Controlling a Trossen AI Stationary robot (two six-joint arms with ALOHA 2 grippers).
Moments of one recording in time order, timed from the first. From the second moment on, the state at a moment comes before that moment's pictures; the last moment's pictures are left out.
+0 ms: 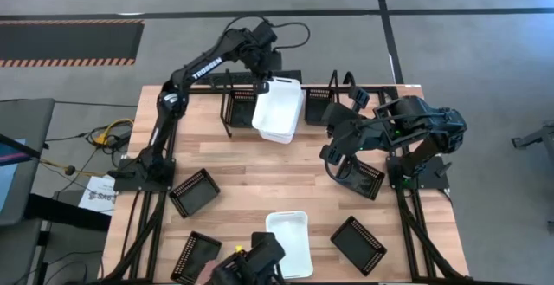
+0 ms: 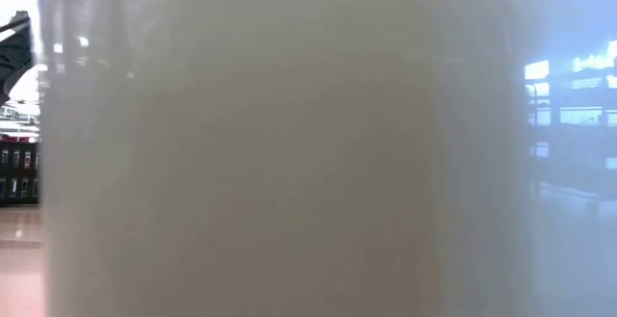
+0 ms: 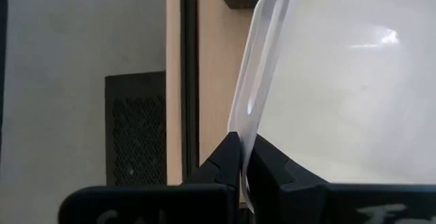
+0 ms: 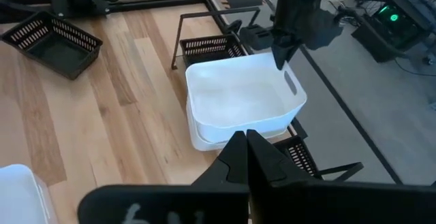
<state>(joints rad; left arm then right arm) 0.68 2.22 2.35 -1.25 0.19 0.69 0.28 1.71 2.33 -1.57 0.74 0.40</state>
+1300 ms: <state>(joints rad) 0.61 2.26 2.36 -1.26 -0.08 0.65 0.28 1.71 2.33 -1.57 0.74 0.37</state>
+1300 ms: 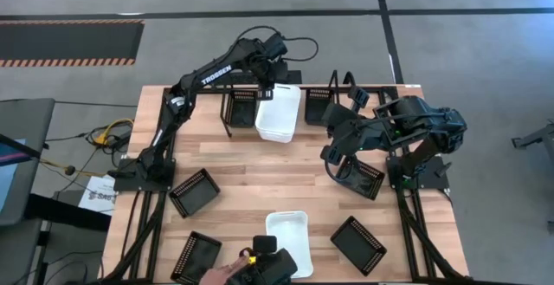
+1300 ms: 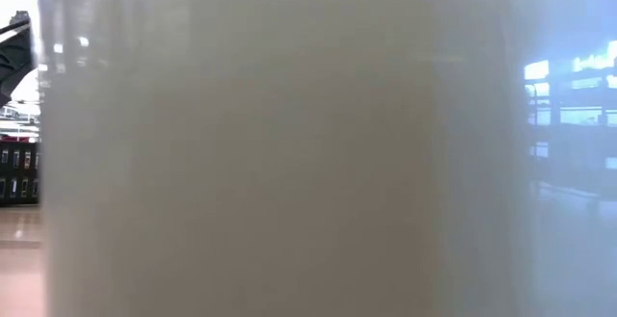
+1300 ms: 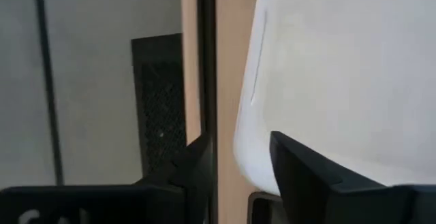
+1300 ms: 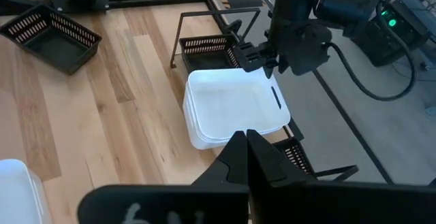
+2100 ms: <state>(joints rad) 0.32 1.59 2.36 -1.48 -0.06 0.17 0.19 1.86 2.33 -1.47 0.56 0.15</state>
